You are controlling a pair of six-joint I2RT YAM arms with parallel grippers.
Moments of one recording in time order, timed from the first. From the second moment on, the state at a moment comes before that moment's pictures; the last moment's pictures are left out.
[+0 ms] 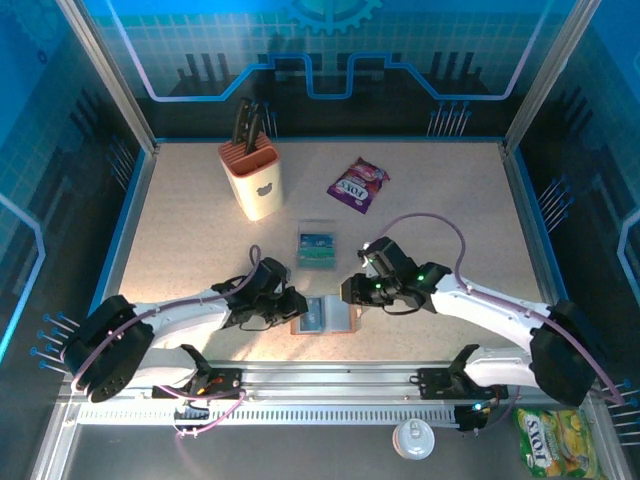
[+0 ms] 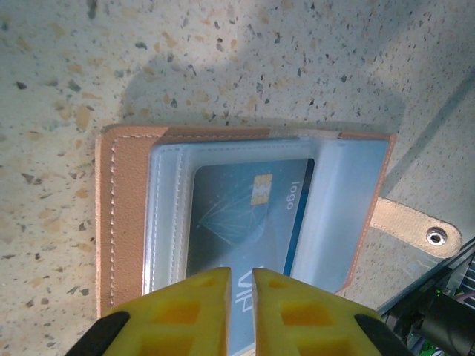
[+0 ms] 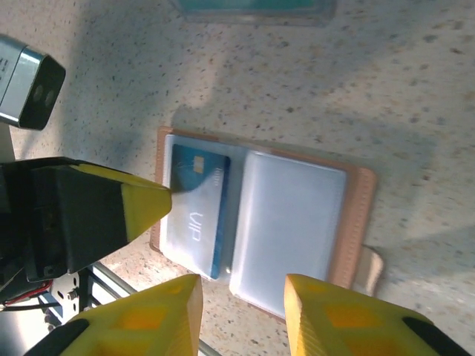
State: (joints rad) left arm -0.70 1.28 0.45 -0.10 0.31 -1.11; right arm 0.79 1.26 0.72 -0.40 -0.26 0.80
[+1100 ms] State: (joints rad) left arm -0.70 1.24 0.36 -0.03 0.30 -1.14; right arm 0.92 1.66 0.81 -0.15 -0.37 0.90
